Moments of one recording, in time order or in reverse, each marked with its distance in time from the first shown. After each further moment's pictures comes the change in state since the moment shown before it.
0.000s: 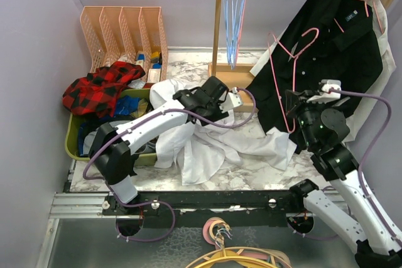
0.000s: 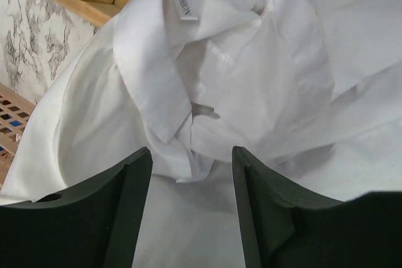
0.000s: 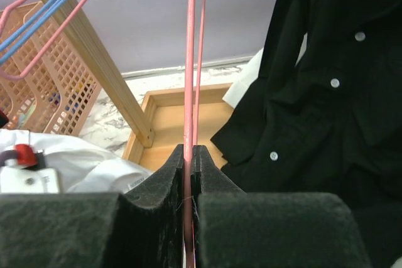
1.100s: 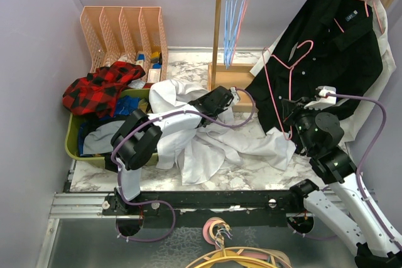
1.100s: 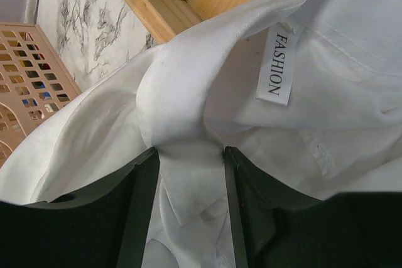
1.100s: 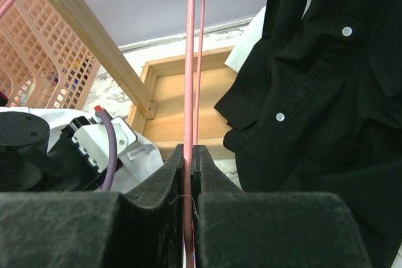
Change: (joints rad) left arm -0.014 0.248 -0.130 0.475 -0.372 -0.066; right arm 0.000 -0.074 -0.069 -0.119 0.004 0.119
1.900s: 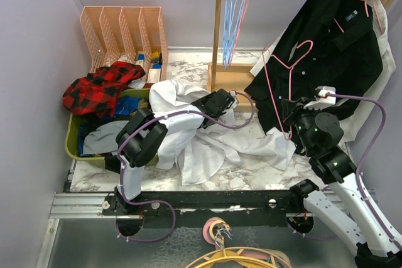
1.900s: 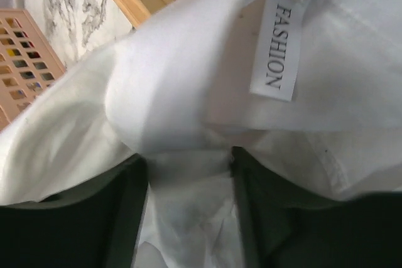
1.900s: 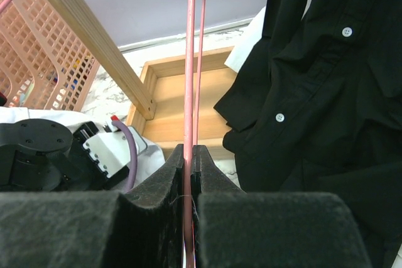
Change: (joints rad) left arm 0.000 0.055 0.006 -0.017 -0.045 0.017; right arm 0.000 0.000 -0.009 0.011 0.000 -0.005
